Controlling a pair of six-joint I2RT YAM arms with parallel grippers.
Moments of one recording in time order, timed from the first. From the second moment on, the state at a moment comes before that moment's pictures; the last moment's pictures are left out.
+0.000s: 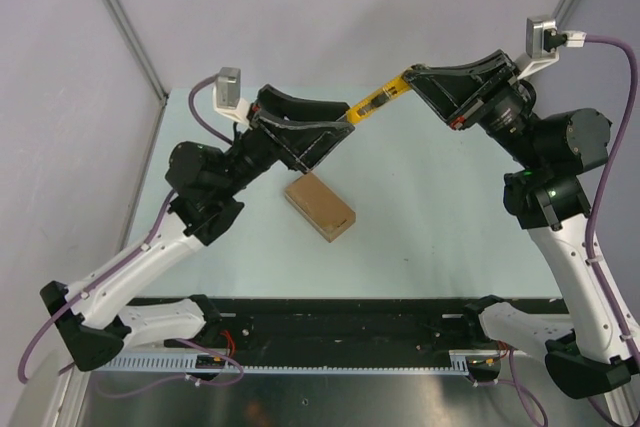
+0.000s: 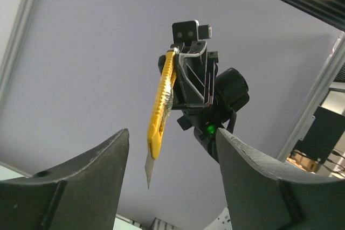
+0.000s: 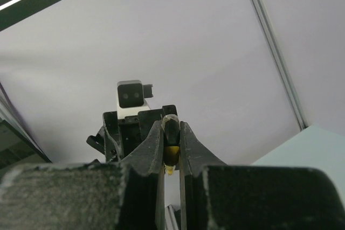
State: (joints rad) left arm -0.83 1.10 1.20 0.53 0.30 -0.75; right arm 0.40 1.05 1.47 0.22 -0.55 0.90
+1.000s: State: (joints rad) left arm -0.83 1.14 1.20 0.59 0.34 -0.79; right arm 0.43 1.03 1.43 0.25 -0.54 0.91
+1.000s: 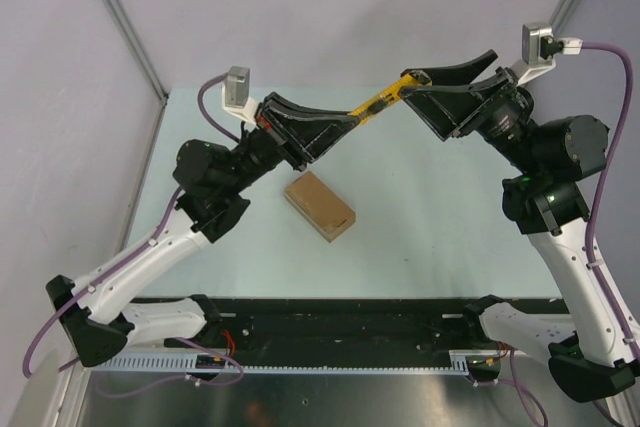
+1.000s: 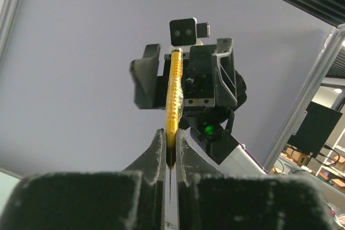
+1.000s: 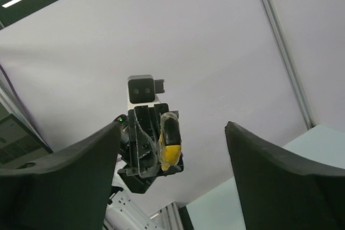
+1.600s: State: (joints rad) left arm -0.68 1.17 1.22 0.46 0.73 -0.87; right arm 0.35 1.10 1.43 0.18 -0.88 0.94
